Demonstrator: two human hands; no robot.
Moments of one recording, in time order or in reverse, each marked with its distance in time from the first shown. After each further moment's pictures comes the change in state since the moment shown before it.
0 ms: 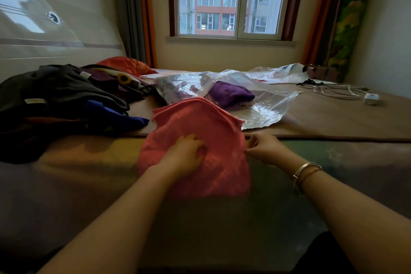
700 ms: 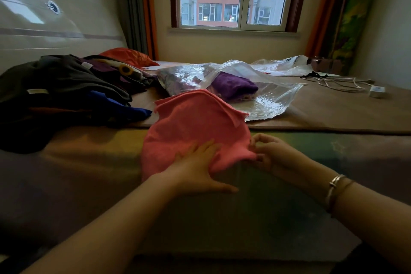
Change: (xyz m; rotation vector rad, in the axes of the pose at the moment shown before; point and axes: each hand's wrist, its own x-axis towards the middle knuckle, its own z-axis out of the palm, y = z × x) left_hand -0.044 0.024 0.013 -0.025 -0.217 0.005; right_hand -0.040 0.005 0.013 1.248 -0.250 0.161
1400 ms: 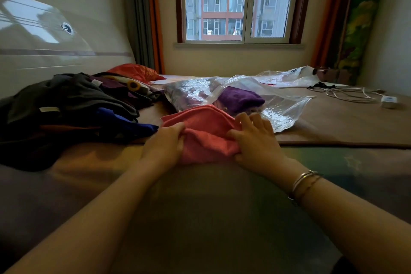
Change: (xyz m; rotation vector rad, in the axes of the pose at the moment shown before) left_hand 0.012 -0.042 -0.069 0.000 0.567 -0.136; right_hand 0.020 -0.029 0.052 -1.860 0.289 -0.793
